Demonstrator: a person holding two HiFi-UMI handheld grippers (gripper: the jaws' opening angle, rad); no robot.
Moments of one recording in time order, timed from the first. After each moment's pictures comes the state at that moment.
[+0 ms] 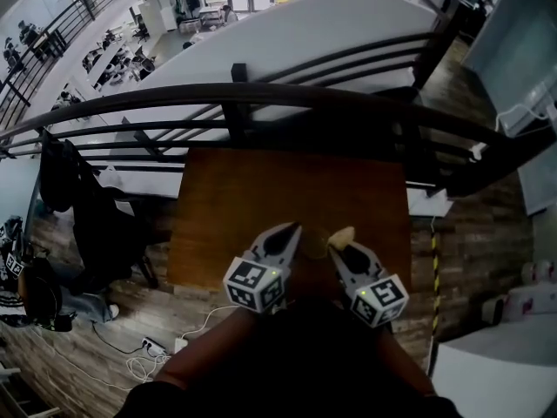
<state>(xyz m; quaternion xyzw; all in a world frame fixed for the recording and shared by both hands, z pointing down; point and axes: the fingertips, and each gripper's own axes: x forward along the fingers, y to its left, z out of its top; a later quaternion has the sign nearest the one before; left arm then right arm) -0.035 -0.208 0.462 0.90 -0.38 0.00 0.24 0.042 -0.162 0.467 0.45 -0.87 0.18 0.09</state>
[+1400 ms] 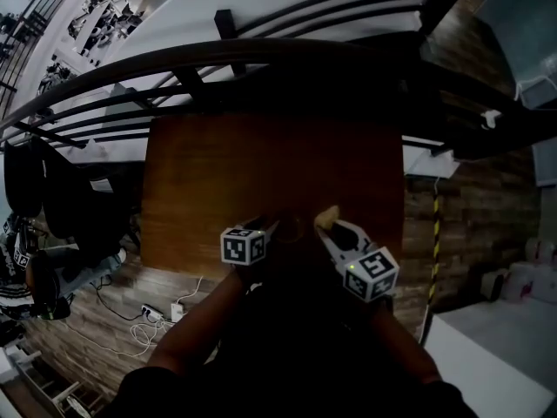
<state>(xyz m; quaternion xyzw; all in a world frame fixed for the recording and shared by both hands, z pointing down) 0.029 -0.241 0.749 0.76 -0.38 0.24 0.46 0.141 -0.230 0.586 0.40 -0.85 0.30 0.16</state>
